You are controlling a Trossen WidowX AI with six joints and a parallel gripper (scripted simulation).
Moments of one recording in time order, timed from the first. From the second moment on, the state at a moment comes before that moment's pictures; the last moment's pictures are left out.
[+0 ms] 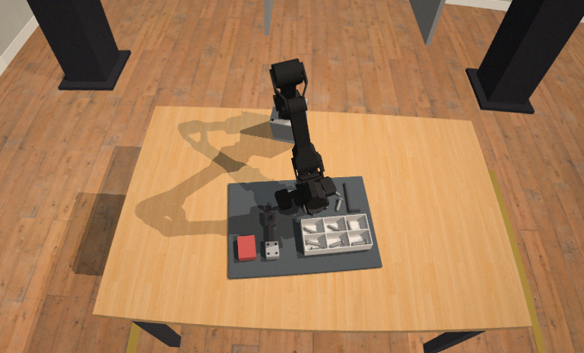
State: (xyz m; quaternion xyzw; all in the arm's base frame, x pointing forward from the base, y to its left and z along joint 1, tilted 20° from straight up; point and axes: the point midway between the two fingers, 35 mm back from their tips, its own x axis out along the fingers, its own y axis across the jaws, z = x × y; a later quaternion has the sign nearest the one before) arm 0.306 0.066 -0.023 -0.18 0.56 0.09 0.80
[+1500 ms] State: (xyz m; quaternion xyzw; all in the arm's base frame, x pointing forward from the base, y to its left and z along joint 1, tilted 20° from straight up) arm 0.299 0.067 -0.008 -0.18 0.57 0.09 0.80
